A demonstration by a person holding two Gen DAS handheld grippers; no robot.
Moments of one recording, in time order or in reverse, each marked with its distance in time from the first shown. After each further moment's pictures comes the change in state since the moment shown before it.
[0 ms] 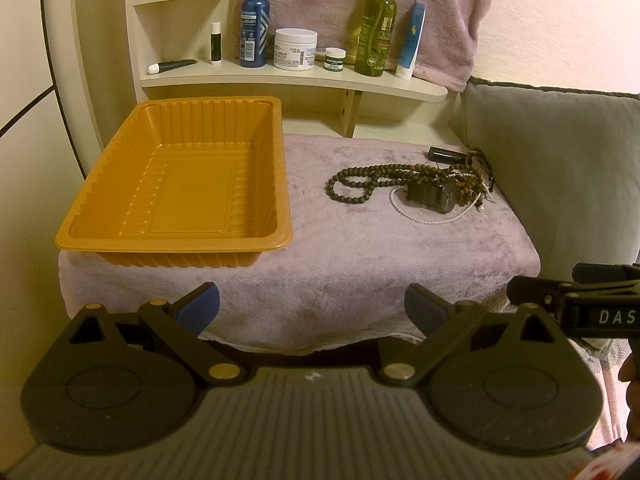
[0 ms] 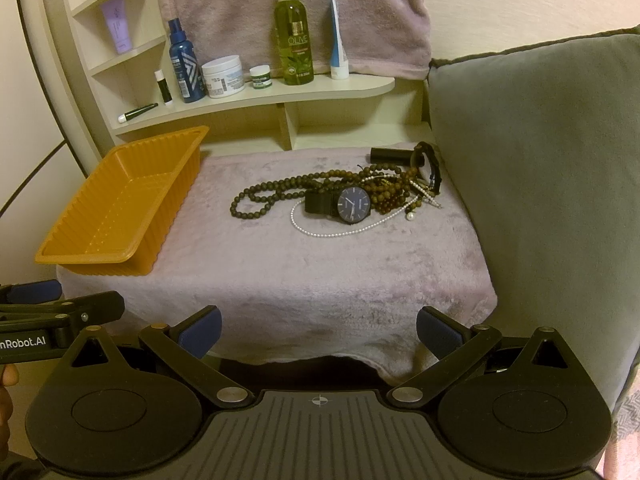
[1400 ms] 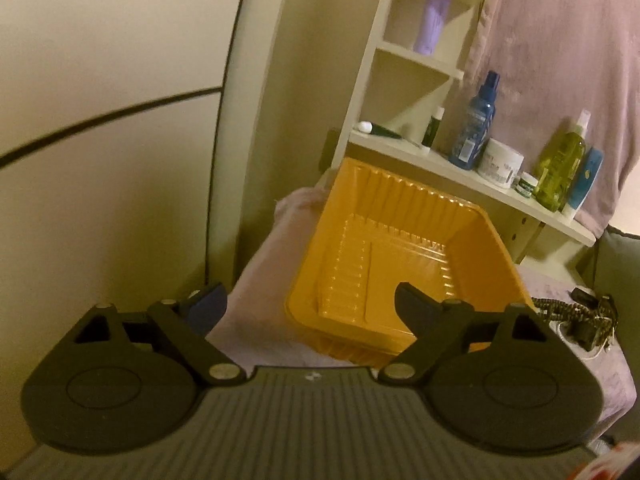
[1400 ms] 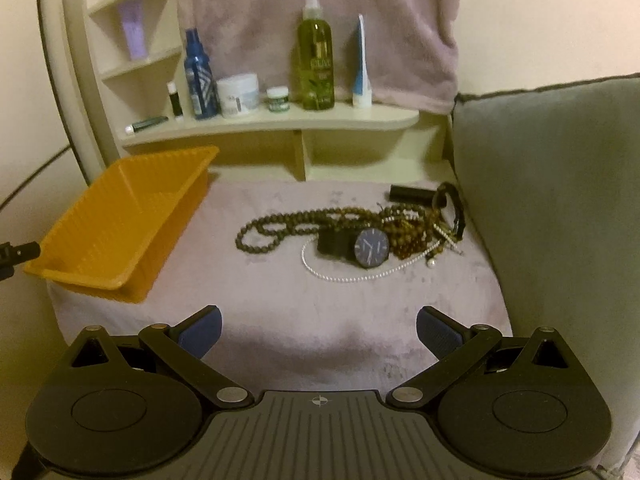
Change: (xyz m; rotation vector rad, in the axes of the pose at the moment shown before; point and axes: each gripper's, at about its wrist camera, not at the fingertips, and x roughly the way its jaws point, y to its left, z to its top) left arm 0.030 0.192 -0.008 -0.328 -0.275 0.160; right arm 0.033 0.012 0.015 -0.080 -0.091 0.008
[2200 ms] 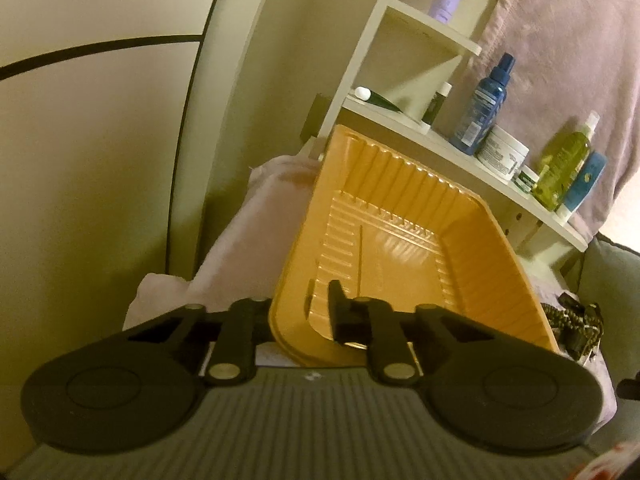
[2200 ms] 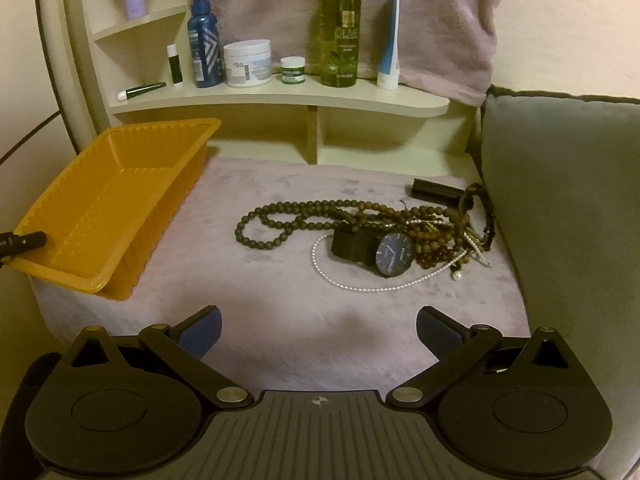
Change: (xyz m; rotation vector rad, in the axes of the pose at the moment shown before) left arm 0.053 0.010 -0.005 -0.069 0.087 -0.106; right arm 0.045 0.019 0.021 -0.066 0.078 -0.022
